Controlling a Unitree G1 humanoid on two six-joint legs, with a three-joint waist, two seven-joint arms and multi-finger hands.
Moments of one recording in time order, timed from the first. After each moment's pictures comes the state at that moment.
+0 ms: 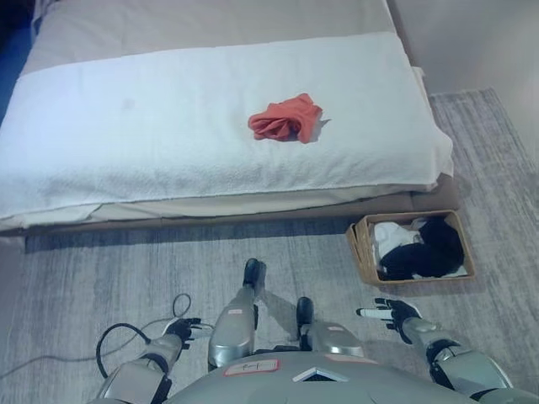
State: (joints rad) left arm -0.06 0.27 -0.27 1.38 -0.06 0.01 -0.02; right arm -0.12 -0.40 0.27 1.34 0.13 0.01 0.07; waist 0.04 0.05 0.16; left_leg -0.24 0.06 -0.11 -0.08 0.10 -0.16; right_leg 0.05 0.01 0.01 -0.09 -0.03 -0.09
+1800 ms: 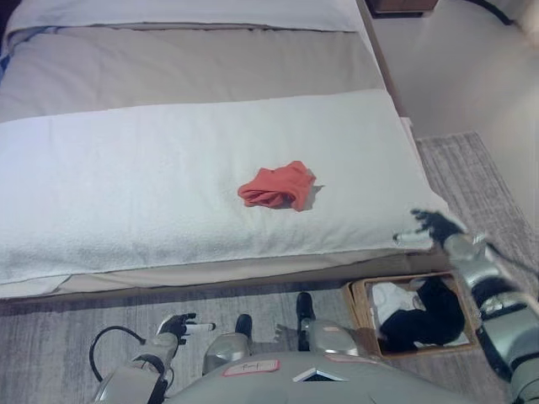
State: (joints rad) left arm -0.04 0.29 -0.24 1.36 -0.08 0.00 -0.01; right arm -0.50 -0.74 0.48 1.06 -0.04 0.01 0.03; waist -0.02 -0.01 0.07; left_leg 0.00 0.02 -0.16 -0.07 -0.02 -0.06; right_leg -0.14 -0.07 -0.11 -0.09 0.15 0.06
